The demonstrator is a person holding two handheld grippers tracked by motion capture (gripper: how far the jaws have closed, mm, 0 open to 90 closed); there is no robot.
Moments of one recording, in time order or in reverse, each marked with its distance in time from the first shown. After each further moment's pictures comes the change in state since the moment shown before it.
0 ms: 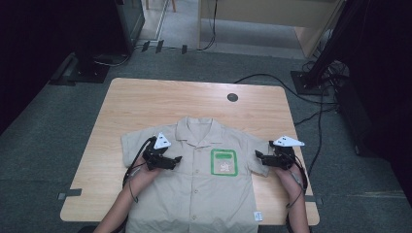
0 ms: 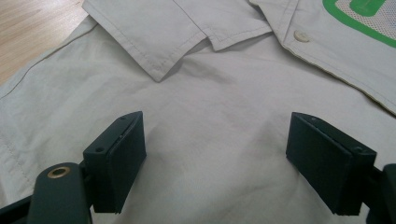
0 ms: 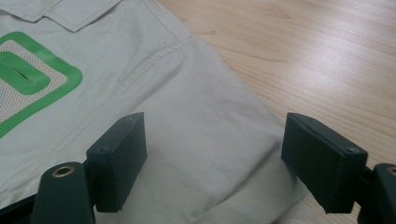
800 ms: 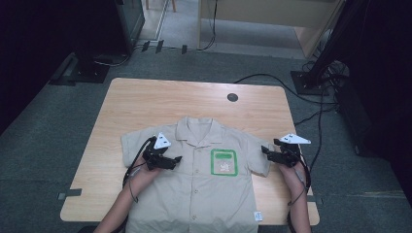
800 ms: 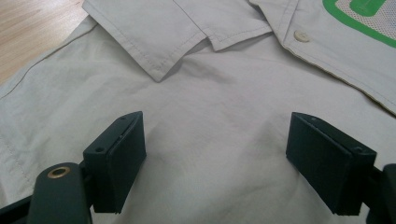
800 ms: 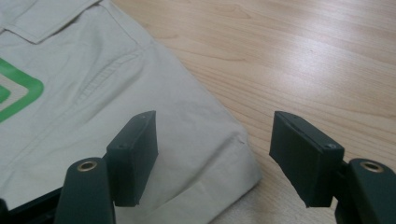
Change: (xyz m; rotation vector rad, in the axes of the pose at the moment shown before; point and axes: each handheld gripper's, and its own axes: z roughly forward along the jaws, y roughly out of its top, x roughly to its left) left arm 0.000 0.000 0.000 0.000 0.000 0.000; right arm -0.017 0.001 -0.003 -0.003 -0.058 0.049
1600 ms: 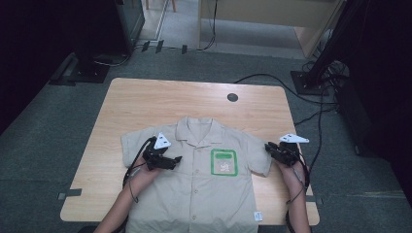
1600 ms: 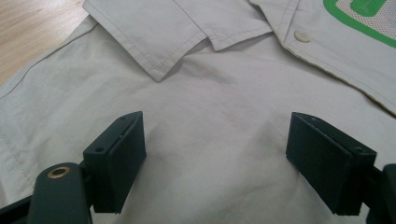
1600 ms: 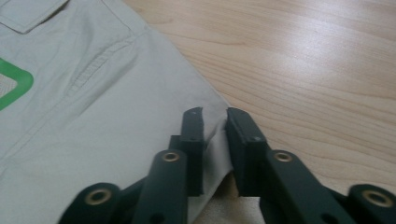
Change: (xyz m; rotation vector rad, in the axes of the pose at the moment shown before) left arm 0.000 0.000 0.000 0.000 0.002 -0.002; right arm 0.000 0.000 0.003 0.052 0.005 0.043
